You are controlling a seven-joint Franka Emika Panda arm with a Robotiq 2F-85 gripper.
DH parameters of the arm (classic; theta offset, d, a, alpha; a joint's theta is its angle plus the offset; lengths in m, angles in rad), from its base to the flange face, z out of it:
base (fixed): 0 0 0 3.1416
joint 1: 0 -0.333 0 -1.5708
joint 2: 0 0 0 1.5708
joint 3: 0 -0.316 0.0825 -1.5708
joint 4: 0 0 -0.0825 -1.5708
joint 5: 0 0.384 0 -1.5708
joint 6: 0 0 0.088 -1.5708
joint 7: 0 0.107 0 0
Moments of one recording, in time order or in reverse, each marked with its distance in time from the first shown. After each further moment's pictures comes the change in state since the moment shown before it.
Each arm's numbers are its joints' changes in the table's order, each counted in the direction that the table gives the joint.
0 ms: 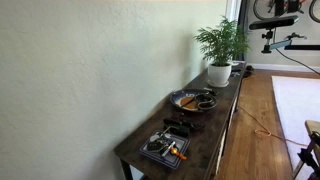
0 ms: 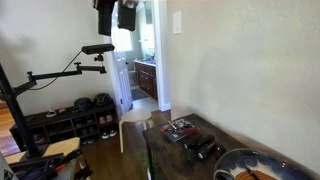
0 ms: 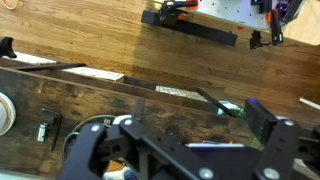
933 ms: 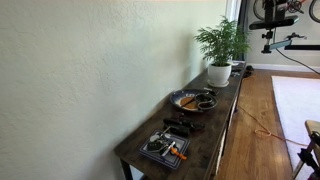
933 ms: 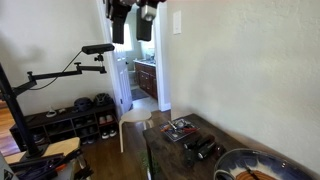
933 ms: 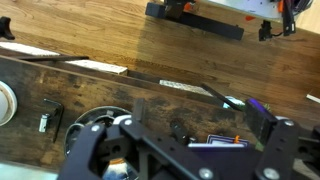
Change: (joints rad) arm -0.003 -0.051 -0.001 -0.010 0.001 -0.086 0.000
